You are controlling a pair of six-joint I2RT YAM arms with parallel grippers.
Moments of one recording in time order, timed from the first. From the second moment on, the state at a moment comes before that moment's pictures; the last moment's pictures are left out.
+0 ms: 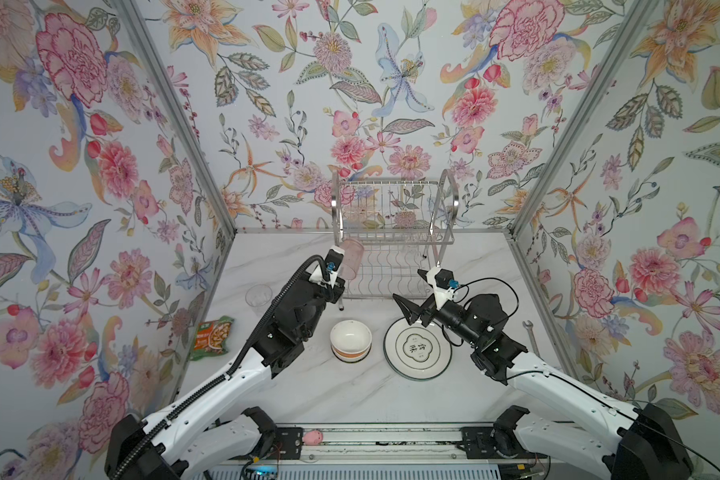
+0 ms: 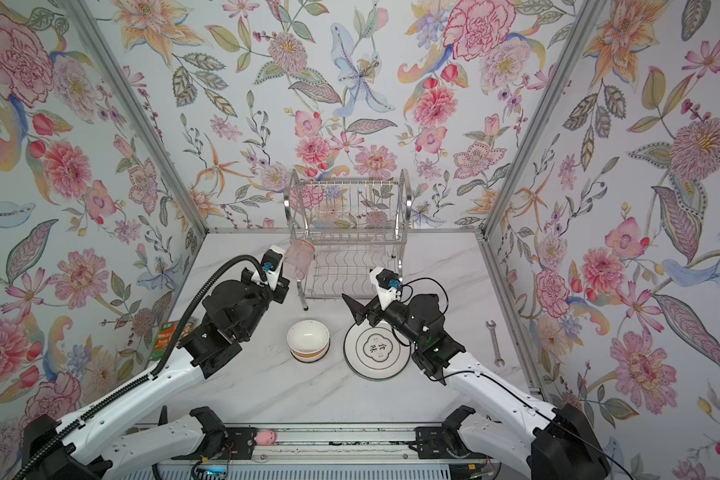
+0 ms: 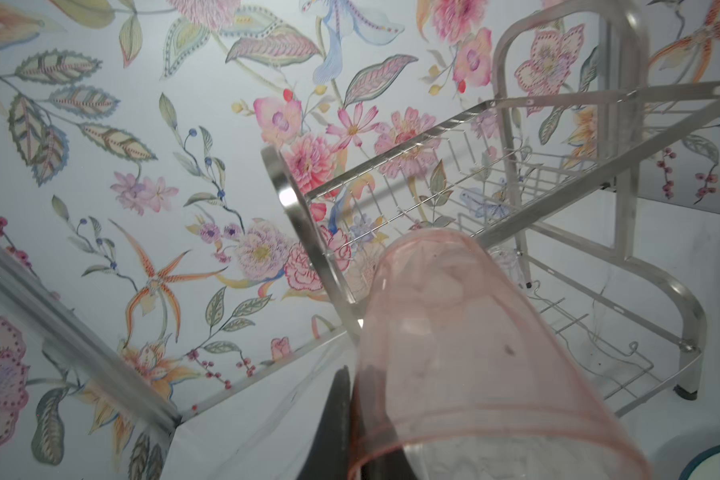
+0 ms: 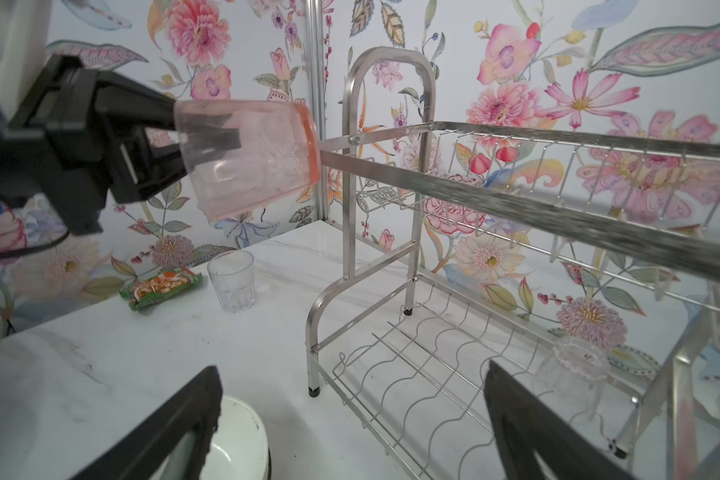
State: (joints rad) left arm -0.65 1.04 0.90 0.09 -0.42 0.33; right arm 0.68 1.05 0.59 0.48 -0.17 -0.08
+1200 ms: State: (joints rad) left arm -0.05 1.86 1.71 -0.88 -0.21 0.20; right arm 0.75 0.96 0.55 0.43 0.01 -0.29
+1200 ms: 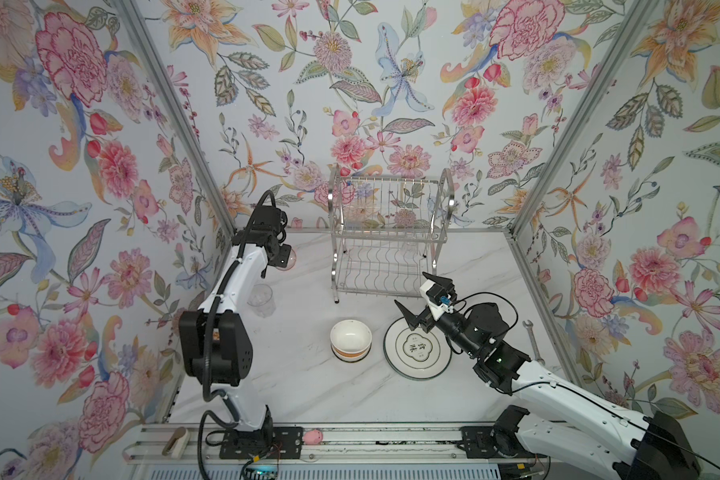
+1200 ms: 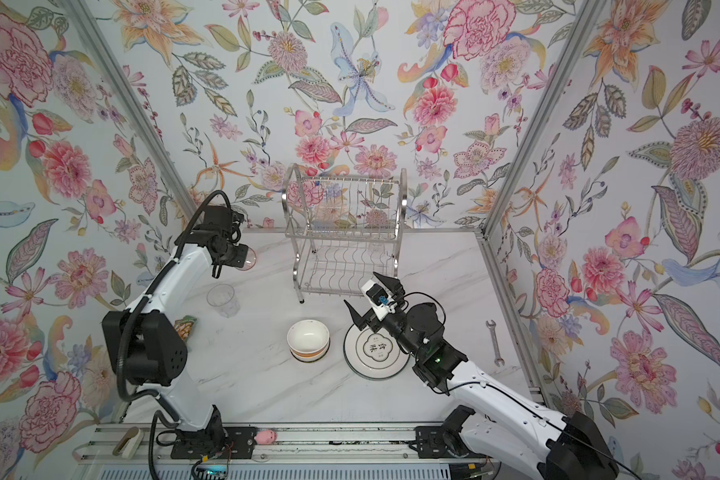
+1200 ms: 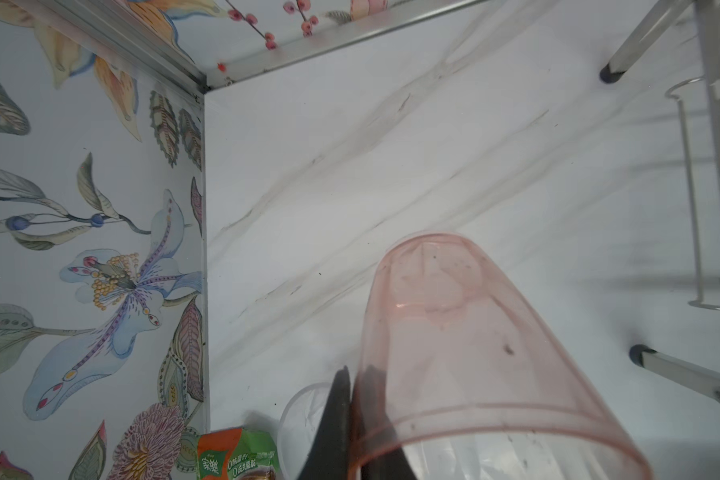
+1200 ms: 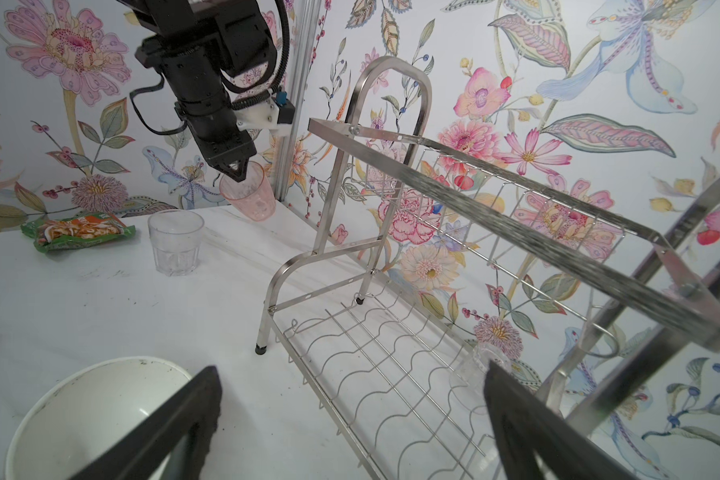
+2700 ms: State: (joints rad) left arm 0.07 2.33 2.14 -1.18 -0.15 0.27; right arm 0.77 0.93 0.54 0.38 0.12 -0.25
